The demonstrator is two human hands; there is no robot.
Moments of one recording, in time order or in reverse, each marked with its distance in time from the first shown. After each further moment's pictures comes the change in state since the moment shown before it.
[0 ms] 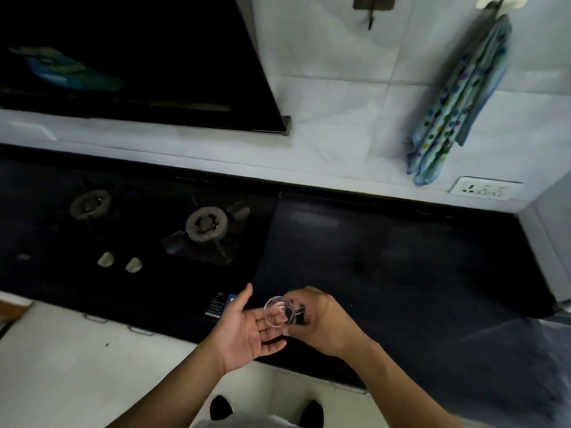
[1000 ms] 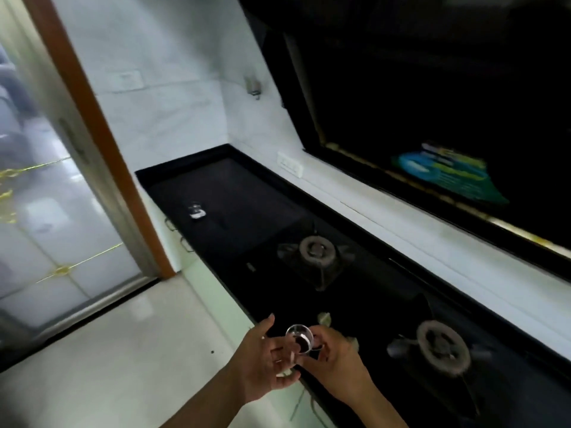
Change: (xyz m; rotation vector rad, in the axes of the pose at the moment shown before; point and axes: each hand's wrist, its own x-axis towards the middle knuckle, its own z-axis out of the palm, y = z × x) left_hand -0.187 0.193 -0.415 -0.464 0.120 0.298; right_hand 0.273 -0.301 0.341 0.044 -0.246 -0.196
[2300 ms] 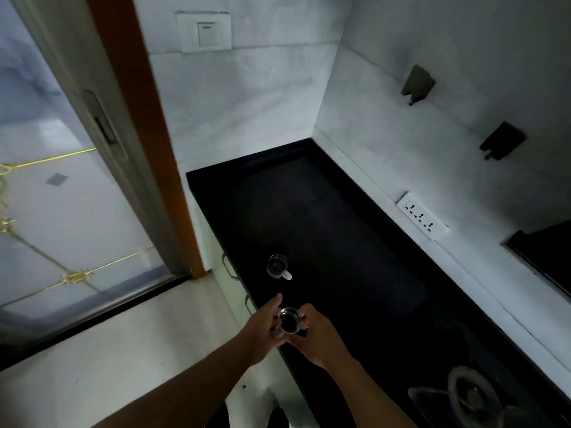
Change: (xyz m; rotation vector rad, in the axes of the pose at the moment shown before) left_hand 0.167 0.458 -0.249 0.013 0.180 0.139; right_hand 0.515 -0.099 0.266 -0.317 -0.322 0.166
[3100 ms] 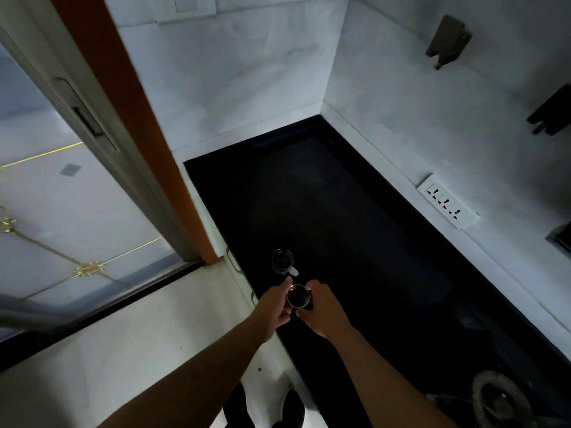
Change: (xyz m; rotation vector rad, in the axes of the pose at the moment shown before) left_hand 0.046 0.031 0.016 0.183 0.237 -0.044; right_hand 0.075 0.016 -0.005 -0.080 -0.014 0.063
